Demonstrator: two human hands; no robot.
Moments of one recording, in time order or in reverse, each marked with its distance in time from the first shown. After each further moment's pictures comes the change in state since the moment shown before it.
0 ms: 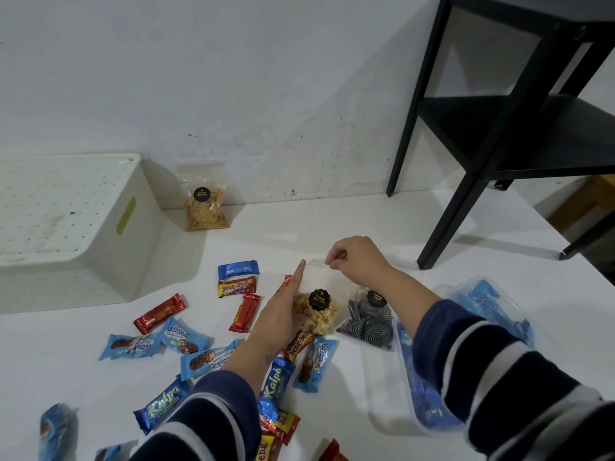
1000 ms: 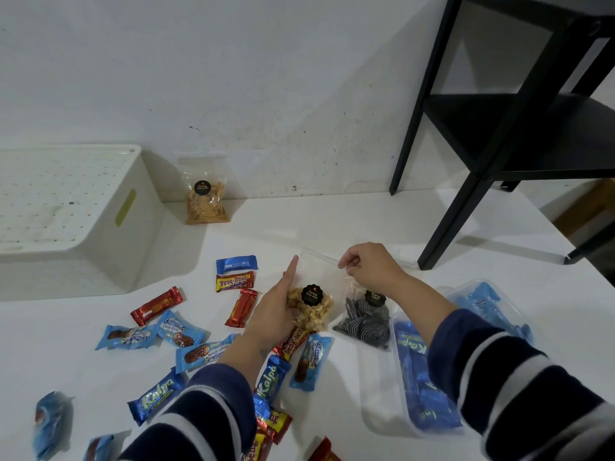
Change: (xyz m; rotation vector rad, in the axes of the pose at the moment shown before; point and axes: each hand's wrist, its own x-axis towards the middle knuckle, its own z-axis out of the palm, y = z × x) left_hand 0.003 -0.002 0.000 -0.047 -0.007 -0.065; right_hand -0.011 0.026 -0.007 -0.014 -0.027 0.014
